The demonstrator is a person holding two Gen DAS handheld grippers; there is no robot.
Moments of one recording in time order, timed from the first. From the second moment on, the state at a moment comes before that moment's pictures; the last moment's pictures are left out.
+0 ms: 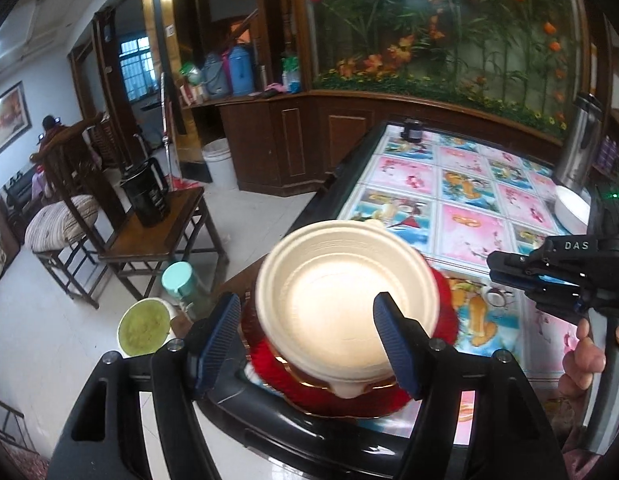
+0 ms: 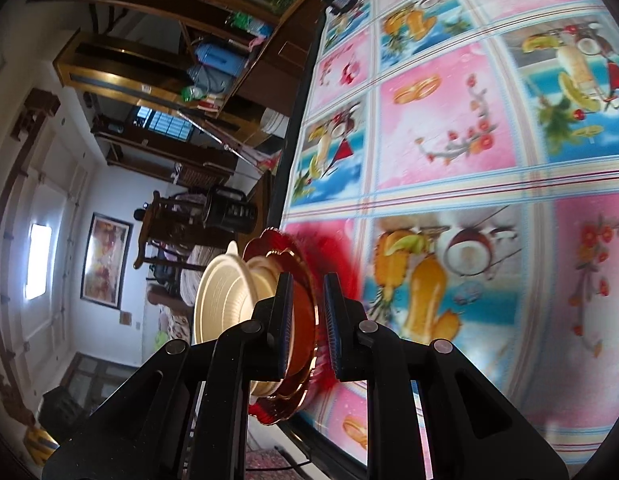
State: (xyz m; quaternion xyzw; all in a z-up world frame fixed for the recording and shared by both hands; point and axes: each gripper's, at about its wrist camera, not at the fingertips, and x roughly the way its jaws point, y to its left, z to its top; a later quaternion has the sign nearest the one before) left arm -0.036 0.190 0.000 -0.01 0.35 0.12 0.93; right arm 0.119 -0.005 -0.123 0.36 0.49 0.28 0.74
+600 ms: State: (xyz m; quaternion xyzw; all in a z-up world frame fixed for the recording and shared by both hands) left arm -0.017 0.106 0.012 0.05 0.36 0.07 0.93; right arm 0.123 -0.092 -0.134 0.43 0.46 0.25 0.74
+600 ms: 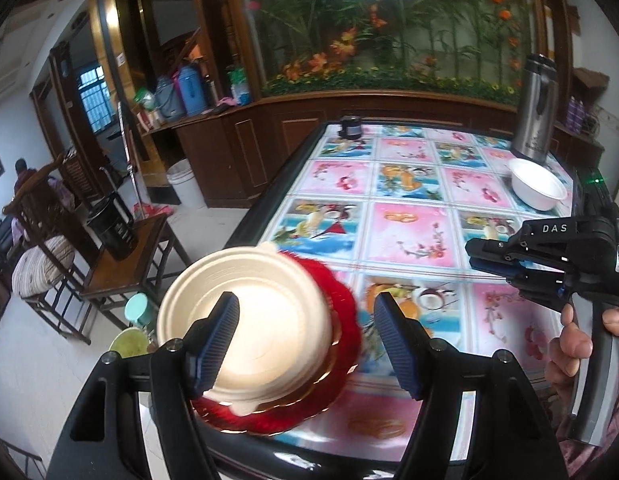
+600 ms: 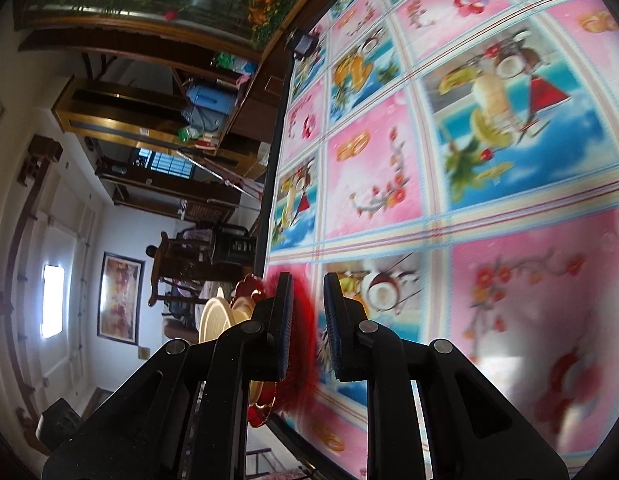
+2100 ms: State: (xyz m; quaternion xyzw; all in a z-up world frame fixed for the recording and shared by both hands) left arm 0.156 -0.118 -0.013 0.17 0.35 0.00 0.92; right arm 0.176 -0.415 -0.109 0.55 0.28 0.03 0.78
